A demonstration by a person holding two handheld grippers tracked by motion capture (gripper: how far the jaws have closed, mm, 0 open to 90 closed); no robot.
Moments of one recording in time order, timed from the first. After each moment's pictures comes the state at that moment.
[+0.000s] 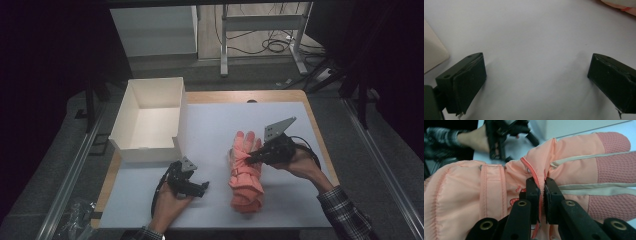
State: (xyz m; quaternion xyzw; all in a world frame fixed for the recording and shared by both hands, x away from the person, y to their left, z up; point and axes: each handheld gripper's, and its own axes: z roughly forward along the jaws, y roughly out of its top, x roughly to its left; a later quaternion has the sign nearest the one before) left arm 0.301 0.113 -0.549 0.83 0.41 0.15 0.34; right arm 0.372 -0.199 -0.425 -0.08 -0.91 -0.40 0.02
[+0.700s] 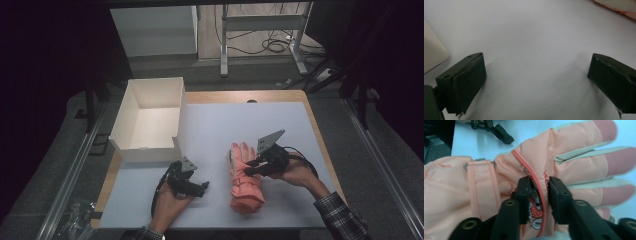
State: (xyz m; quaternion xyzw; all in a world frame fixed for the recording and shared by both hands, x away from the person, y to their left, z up) left arm 0.301 0.113 -0.549 0.83 0.41 0.15 0.34; right arm 0.369 -0.194 -0.467 -0.10 -0.93 -0.35 0.00
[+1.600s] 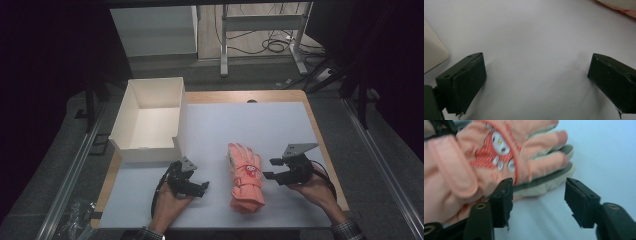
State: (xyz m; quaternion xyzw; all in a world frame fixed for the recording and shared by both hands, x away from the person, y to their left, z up) left arm 0.302 0.113 -0.549 0.83 0.41 0.14 0.34; right arm 0.337 -0.257 -0.479 -0.25 -0.88 -0.39 -0.08
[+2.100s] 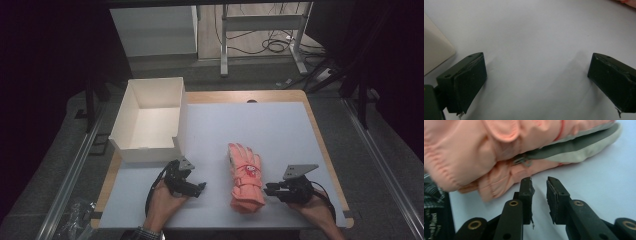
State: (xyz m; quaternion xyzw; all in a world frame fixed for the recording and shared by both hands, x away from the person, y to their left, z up) left arm 0.303 0.124 -0.547 0.85 0.39 0.13 0.34; right arm 0.294 -0.260 -0.513 -0.25 -0.88 -0.39 -0.04
